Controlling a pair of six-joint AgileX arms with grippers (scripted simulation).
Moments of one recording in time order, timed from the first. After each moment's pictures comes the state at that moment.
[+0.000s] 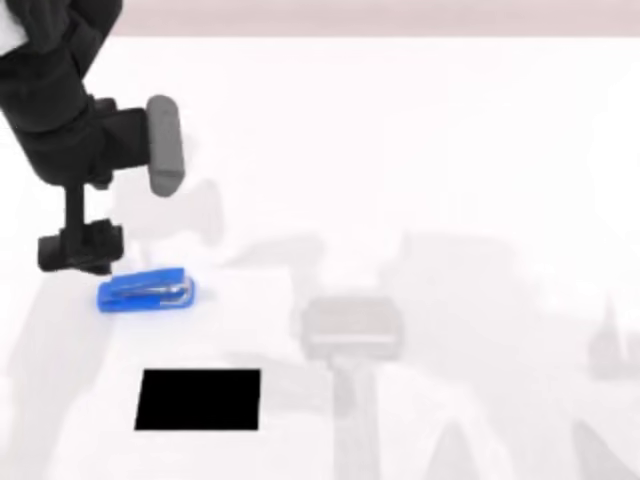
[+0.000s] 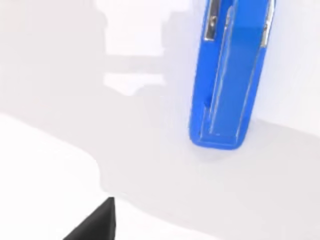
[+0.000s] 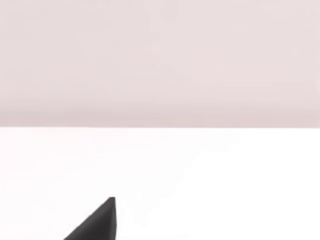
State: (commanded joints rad) left arm -0.25 1.84 1.48 -1.15 0.00 1.17; right arm 0.00 0.00 0.00 0.00 0.00 0.00
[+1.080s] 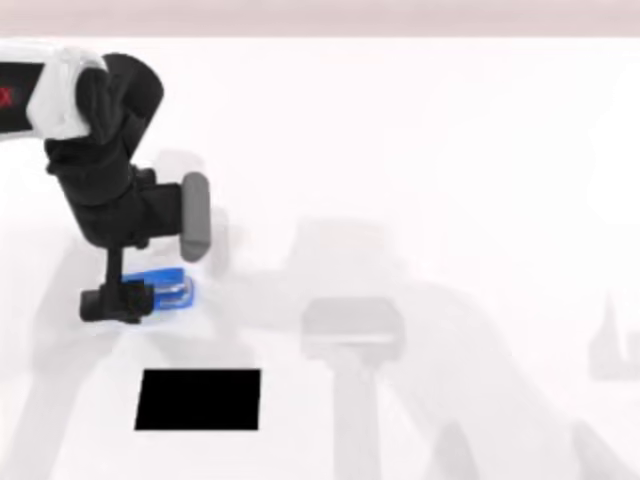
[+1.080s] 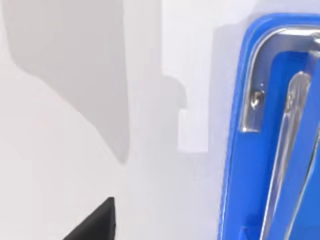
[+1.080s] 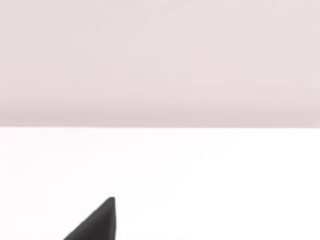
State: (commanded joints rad) left arm -0.26 2.03 1.33 -0.87 0.00 1.22; right arm 0.00 0.00 0.00 0.00 0.00 0.00
